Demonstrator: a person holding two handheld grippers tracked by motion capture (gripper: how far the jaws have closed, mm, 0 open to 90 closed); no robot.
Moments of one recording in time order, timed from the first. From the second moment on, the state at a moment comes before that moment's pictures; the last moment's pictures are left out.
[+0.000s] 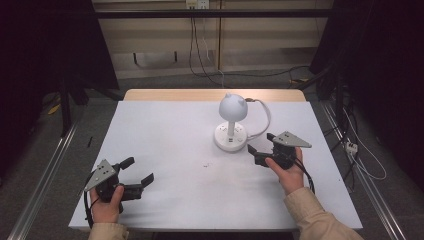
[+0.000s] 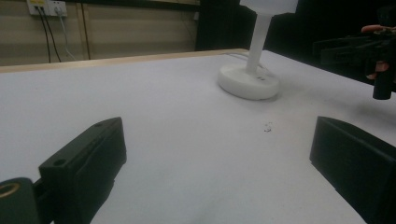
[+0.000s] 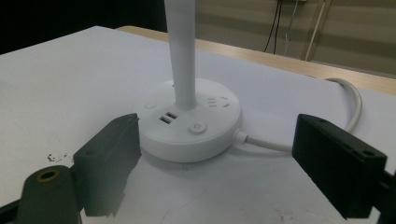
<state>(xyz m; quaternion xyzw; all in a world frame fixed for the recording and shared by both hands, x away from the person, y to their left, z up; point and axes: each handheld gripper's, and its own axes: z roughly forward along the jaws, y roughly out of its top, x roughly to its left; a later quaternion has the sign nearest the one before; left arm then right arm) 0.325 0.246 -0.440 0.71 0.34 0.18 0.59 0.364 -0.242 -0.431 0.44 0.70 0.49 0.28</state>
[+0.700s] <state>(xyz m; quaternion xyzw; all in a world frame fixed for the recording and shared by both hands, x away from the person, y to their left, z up) 0.325 0.245 -0.440 0.71 0.34 0.18 0.59 0.377 -0.237 -0.431 0.44 0.70 0.49 0.27</state>
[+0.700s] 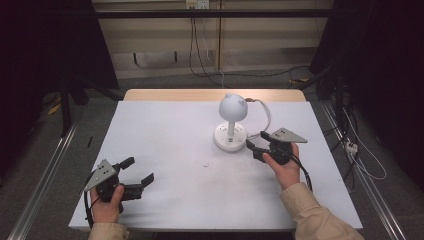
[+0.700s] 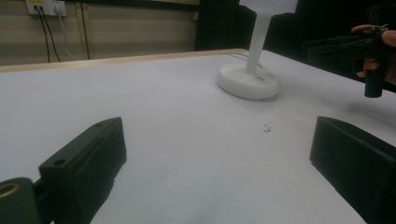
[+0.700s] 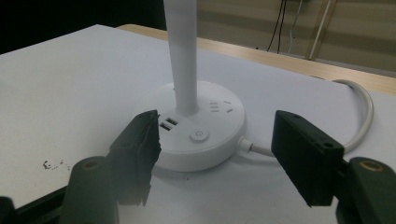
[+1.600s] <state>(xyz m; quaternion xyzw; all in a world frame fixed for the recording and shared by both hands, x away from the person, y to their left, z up) 0.325 0.245 -0.440 0.71 0.34 0.18 0.60 0.395 -0.226 -0.432 0.42 0.72 0.50 0.24</state>
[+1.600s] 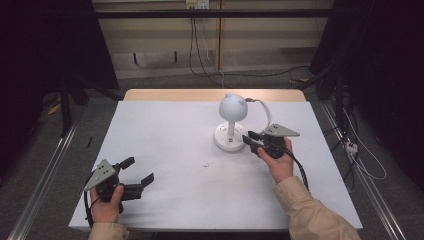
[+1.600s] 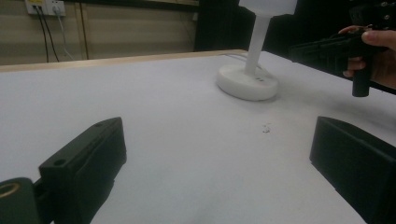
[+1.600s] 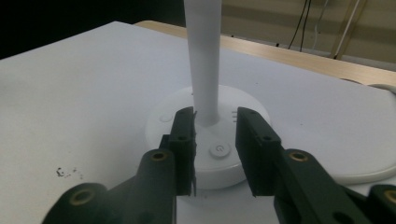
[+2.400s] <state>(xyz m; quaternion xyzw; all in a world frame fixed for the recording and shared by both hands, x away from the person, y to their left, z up) 0.326 0.246 -0.440 0.70 0.34 0.18 0.60 0.408 -0.223 -0.436 0.42 0.73 0.49 0.23</state>
